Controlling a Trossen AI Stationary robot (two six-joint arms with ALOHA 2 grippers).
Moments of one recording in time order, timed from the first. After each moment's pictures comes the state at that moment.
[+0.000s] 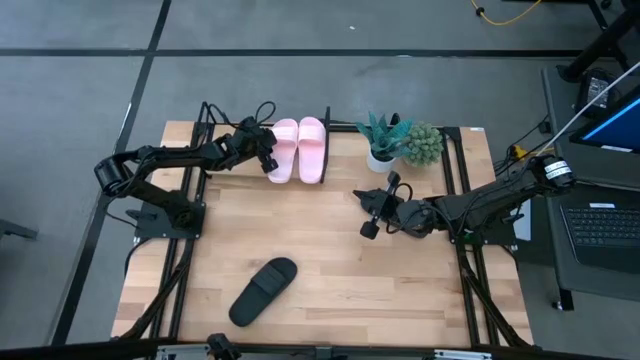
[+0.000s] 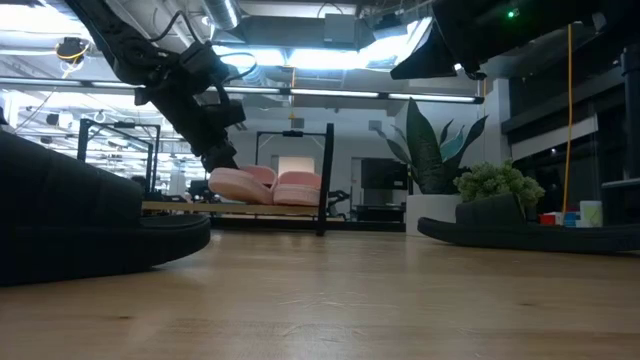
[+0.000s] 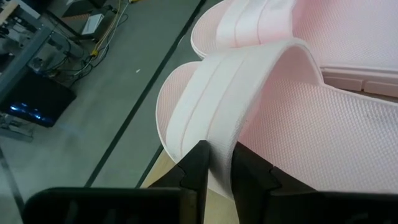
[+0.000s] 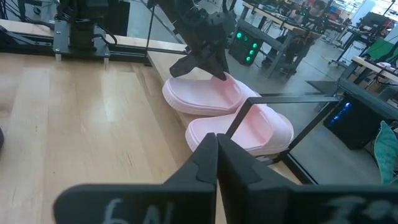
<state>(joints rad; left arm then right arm) 0.65 1.37 0.61 0.14 -0.27 0.40 0.26 1.28 0.65 0.32 0.78 -0.05</state>
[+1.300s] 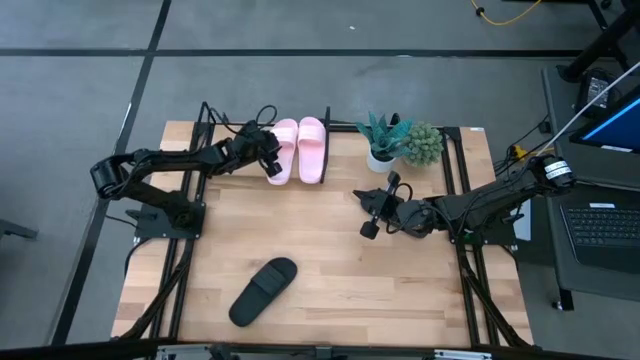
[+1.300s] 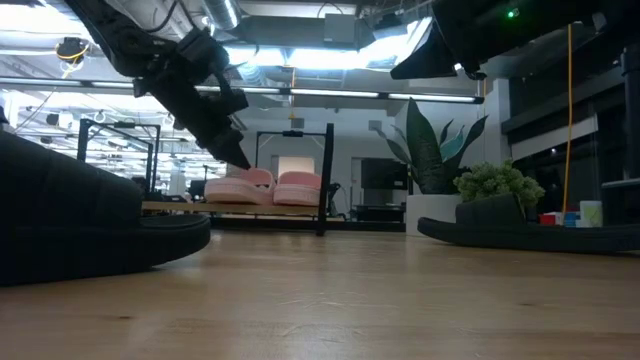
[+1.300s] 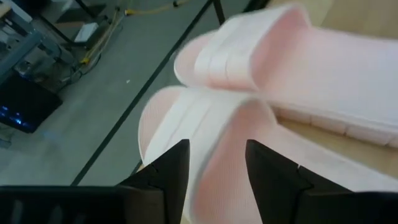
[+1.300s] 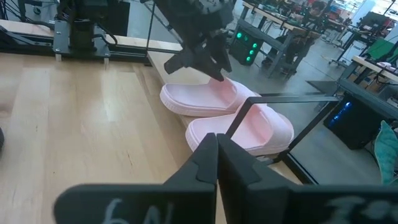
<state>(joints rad) 0.57 1.32 0.61 0.14 -0.28 0.29 0.26 1.28 0.65 0.32 0.78 -0.05</state>
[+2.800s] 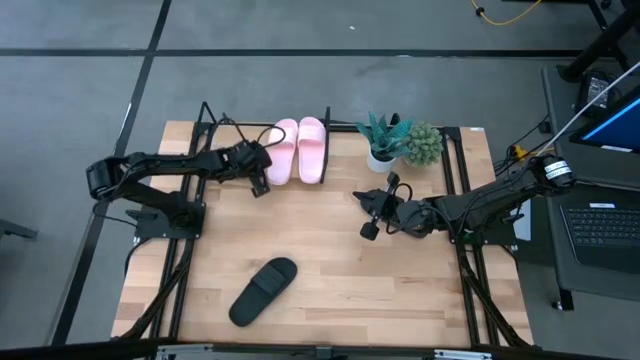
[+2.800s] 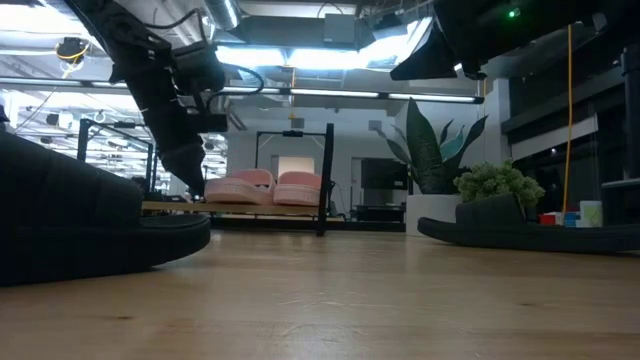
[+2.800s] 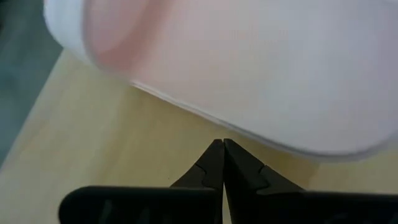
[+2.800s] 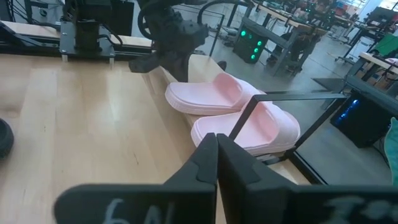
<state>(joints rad) 0.48 1.28 0.61 -0.32 -0.28 0.12 0.27 1.28 0.65 0.31 0.76 -0.03</state>
